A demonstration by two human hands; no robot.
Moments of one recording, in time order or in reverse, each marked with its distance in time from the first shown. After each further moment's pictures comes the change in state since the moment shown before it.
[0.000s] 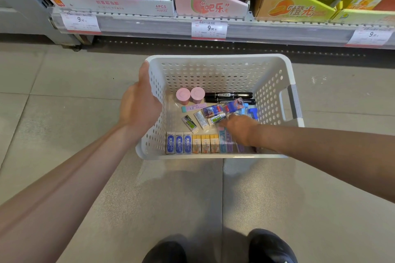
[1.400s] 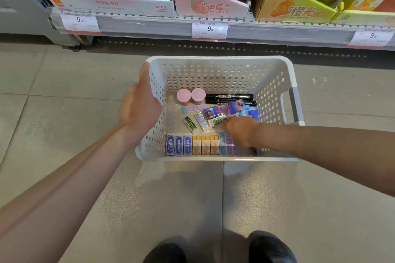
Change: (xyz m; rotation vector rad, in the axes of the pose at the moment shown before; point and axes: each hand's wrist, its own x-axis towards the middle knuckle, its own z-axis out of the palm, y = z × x) left_hand 0.002 -0.001 0.003 0.003 -0.009 0.001; right_hand -0.005 0.000 -0.008 0.022 -0.067 -0.042
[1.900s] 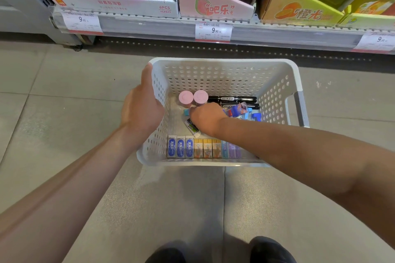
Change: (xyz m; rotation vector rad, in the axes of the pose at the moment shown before) left_hand 0.000 0.006 -0.003 0.007 -0.023 -0.061; right_hand 0.060 -0.051 -0.037 -0.239 0.345 -0.067
